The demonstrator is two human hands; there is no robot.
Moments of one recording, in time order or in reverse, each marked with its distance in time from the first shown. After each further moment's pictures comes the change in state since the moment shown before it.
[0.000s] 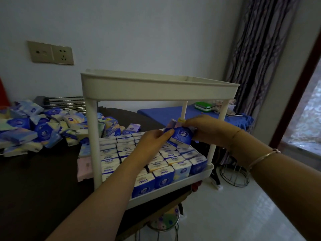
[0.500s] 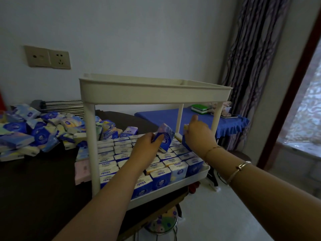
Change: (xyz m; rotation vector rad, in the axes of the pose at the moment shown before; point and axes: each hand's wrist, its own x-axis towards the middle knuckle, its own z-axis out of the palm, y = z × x) left_hand 0.000 -0.010 0.002 0.213 0.112 -0.004; right_hand 0.019 0.036 0.002 -1.231 0.563 -0.311
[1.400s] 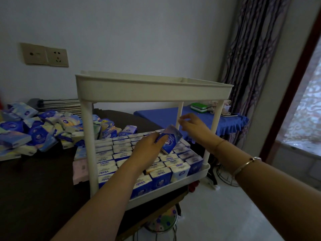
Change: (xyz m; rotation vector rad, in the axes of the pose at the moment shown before) left_hand 0.001 0.000 0.004 0.011 -0.125 0.057; right_hand 0.009 0.001 -0.009 0.766 -0.227 0.111
